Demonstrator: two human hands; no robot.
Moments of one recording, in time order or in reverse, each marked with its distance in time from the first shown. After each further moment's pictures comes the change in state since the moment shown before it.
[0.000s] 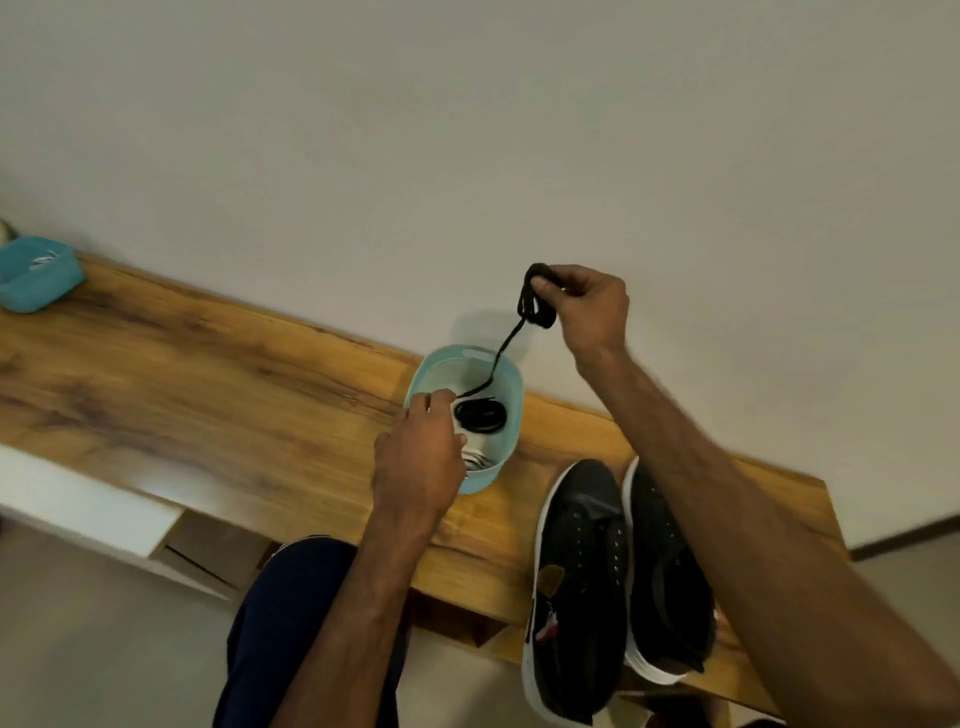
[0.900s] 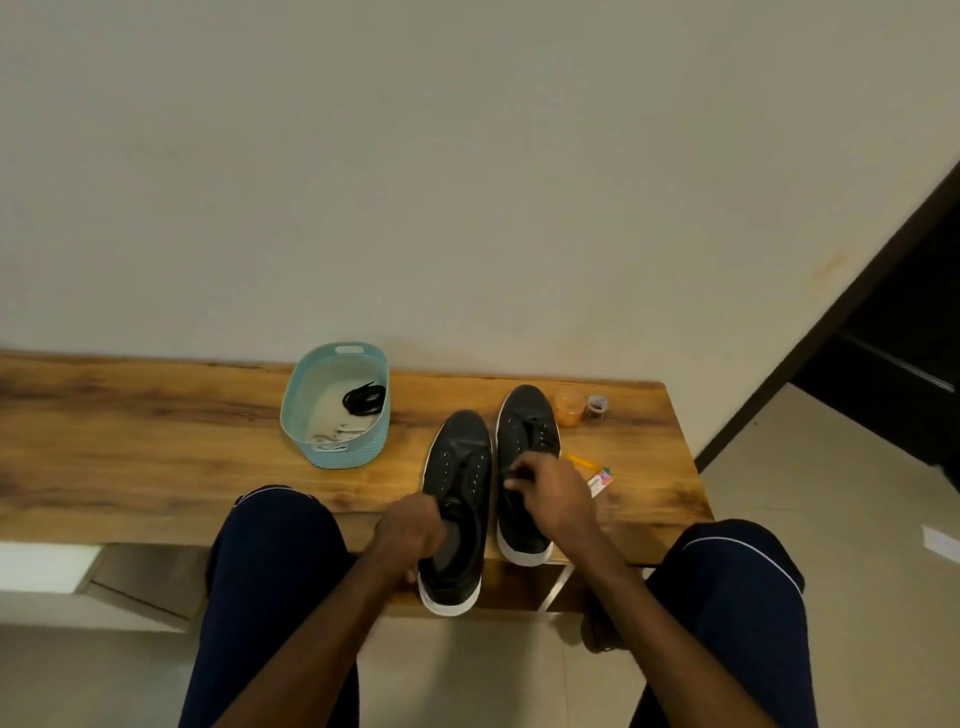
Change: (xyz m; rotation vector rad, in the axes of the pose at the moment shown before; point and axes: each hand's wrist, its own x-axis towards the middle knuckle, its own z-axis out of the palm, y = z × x) left_hand -0.097 0.084 0.109 0.219 -0.620 -0.096; right_hand -0.220 0.095 -0.203 -0.729 -0.264 0.238
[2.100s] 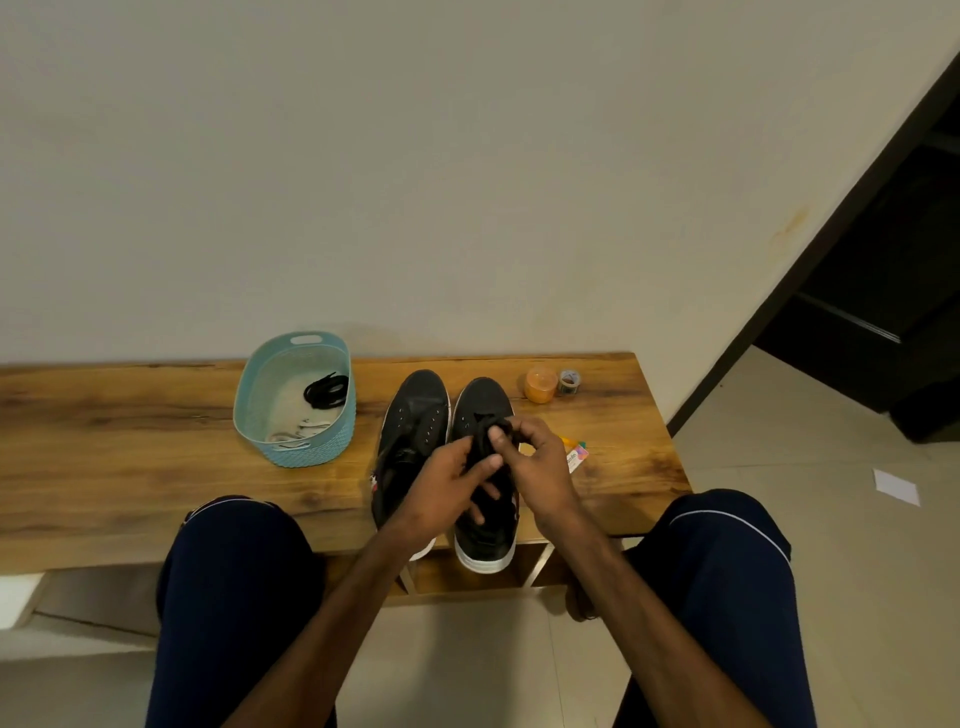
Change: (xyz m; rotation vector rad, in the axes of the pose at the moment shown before) left_hand -0.008 0.048 0.003 -0.958 -0.122 0.602; right_hand -0.007 -0.004 0.001 0.868 0.207 -0.001
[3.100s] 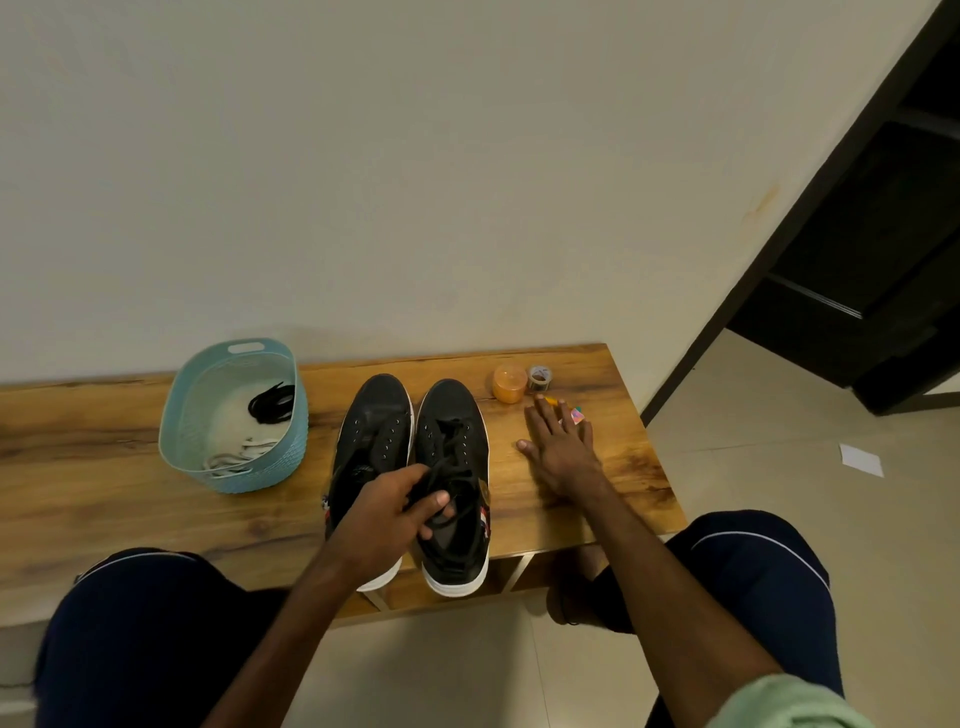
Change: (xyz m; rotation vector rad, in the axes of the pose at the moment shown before) left_hand -0.001 -0.007 -0.023 0.281 -0.047 -0.022; right_hand 0.097 0.102 -0.099 -1.312 -0.316 0.098
